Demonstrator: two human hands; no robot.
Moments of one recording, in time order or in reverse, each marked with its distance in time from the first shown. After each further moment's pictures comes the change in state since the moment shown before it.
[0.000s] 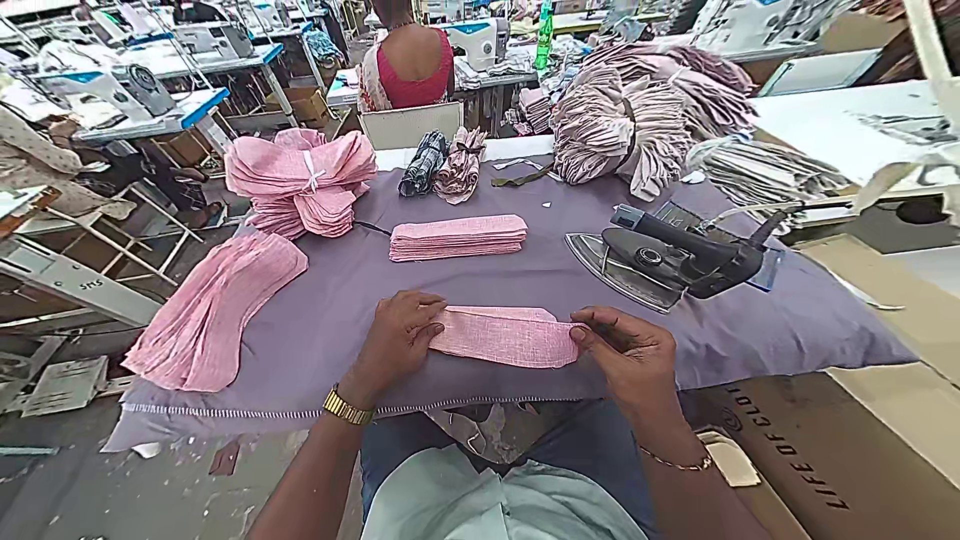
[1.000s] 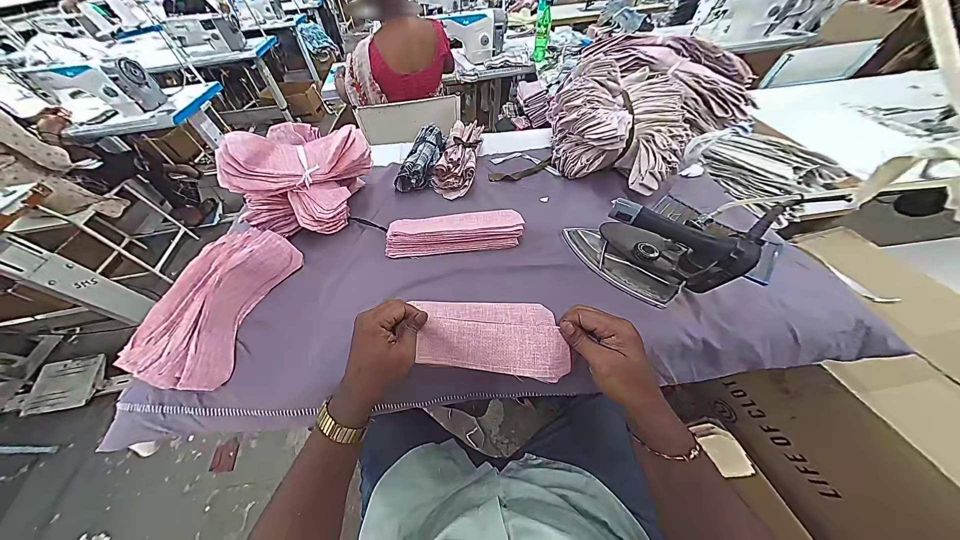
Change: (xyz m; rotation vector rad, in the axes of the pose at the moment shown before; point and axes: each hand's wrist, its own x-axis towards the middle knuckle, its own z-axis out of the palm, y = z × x) left_hand -0.007 0.031 -0.016 -0.236 0.238 -0.178; right_hand -0.001 0.020 -0.005 -0.286 -0.164 0.098
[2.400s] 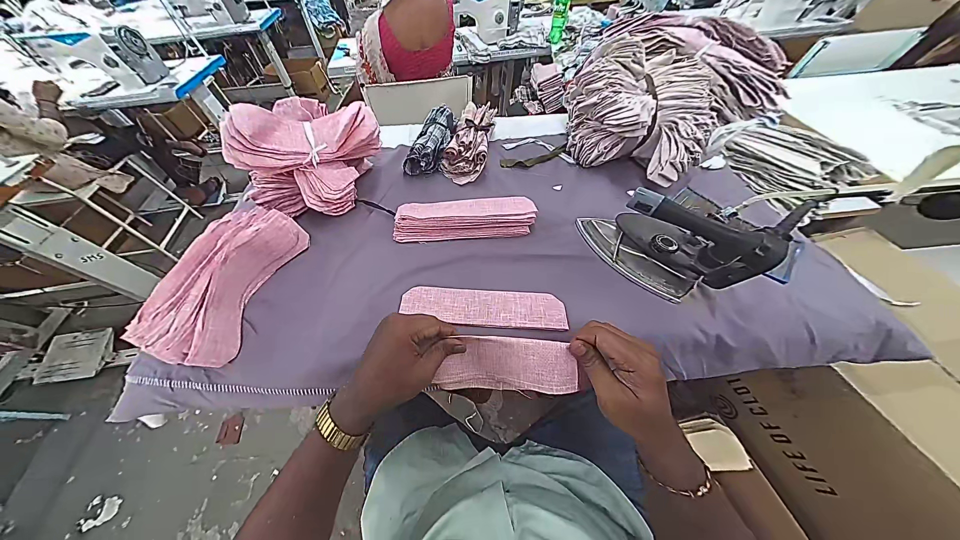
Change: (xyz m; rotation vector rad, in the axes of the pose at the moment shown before) left_hand -0.017 0.016 -0.003 -0.078 -0.320 0.075; right_hand -0.025 -0.018 0.010 -0.171 0.012 -0.232
